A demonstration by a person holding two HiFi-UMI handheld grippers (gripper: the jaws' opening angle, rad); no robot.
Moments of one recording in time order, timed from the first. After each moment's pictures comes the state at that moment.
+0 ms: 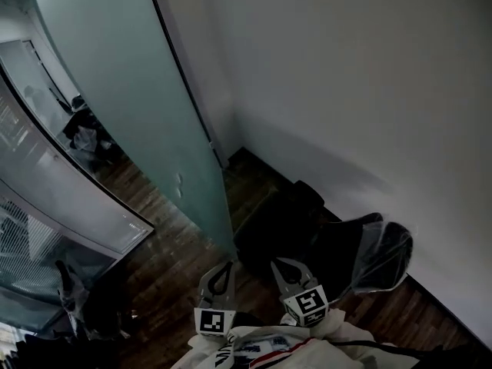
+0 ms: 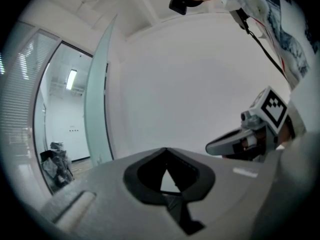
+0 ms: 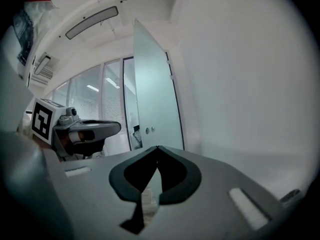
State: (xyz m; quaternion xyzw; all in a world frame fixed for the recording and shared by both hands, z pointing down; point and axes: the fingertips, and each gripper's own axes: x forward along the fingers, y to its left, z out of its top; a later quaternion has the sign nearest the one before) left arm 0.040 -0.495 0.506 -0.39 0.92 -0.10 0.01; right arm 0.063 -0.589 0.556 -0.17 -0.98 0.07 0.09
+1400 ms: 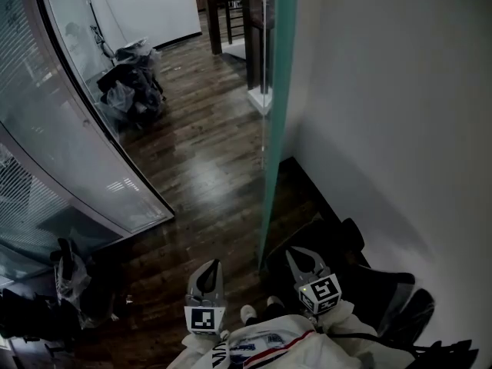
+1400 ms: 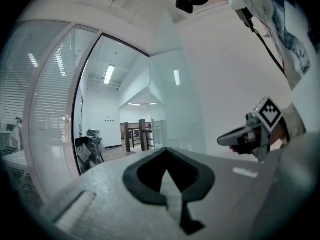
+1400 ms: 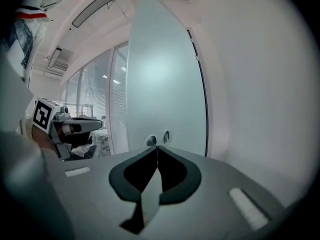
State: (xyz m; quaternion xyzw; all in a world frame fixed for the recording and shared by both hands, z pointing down) left arm -0.176 -0.274 0.539 -0.21 0.98 -0.05 -0.02; right arm -0.195 -0.463 0.571 -0.28 -0.95 0.01 0.12
